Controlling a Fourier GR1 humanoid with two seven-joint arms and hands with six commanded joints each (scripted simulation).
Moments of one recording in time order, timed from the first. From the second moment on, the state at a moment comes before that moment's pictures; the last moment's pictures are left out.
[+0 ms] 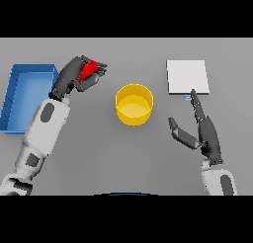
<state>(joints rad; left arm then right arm) -0.64 0.17 -0.12 -1.04 -0.36 -0.04 -0.05 0.09 -0.08 0.12 -1.71 0.24 -0.03 -0.10</state>
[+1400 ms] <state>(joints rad) -1.13 0.25 -0.83 -0.79 -1.17 -0.34 -0.13 0.10 -0.04 0.11 -1.70 0.21 -0.04 -0.11</state>
